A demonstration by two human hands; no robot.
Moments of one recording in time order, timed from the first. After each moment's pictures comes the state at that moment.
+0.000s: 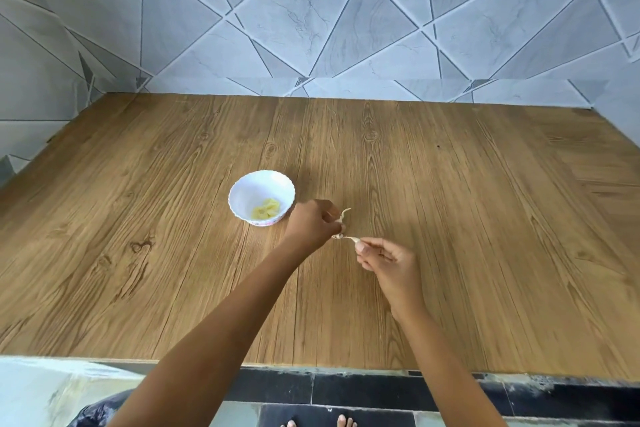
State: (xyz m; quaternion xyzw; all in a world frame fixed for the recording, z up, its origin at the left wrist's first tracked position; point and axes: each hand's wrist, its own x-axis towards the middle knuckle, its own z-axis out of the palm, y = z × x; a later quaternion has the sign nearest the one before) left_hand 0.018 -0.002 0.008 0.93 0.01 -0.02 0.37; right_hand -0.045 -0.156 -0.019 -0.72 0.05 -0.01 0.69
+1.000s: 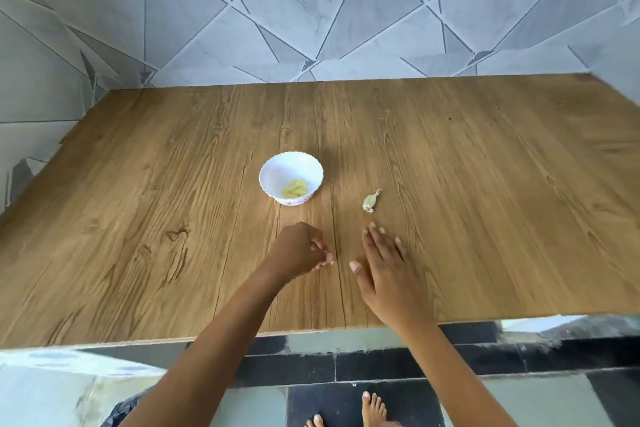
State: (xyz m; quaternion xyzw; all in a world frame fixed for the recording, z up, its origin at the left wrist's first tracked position) left_hand -0.062 0.072 0.013 0.91 -0.01 -0.17 0.37; right_hand -0.100 -0.102 -0.059 -0.98 -0.11 -0.08 0.12
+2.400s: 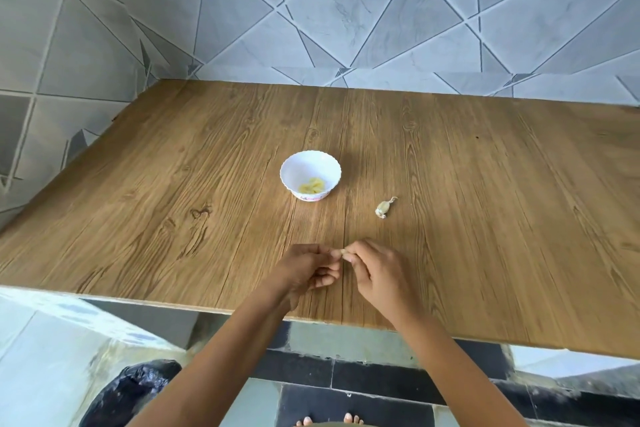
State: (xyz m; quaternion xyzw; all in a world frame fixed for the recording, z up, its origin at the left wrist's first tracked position) left_hand -0.108 0.058 0.011 0.63 0.19 -0.18 0.73; right_hand -0.086 -0.095 -0.024 -0.88 -0.30 -0.18 0.31
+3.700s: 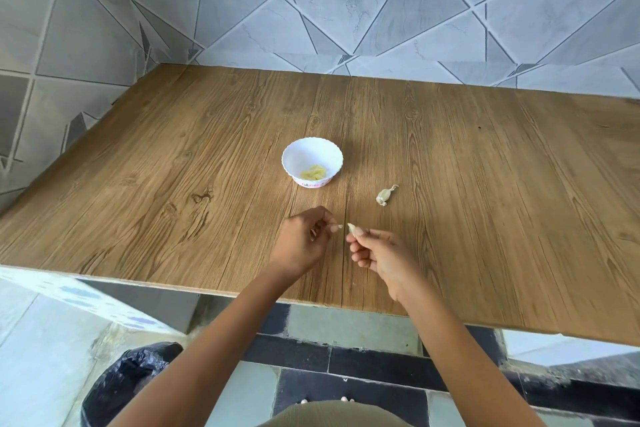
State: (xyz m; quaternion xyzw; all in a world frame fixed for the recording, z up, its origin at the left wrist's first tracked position) left_hand -0.095 0.069 -0.009 0.89 -0.07 0.14 0.43; right_hand -0.088 -0.091 0.002 -0.66 0.06 0.24 0.71
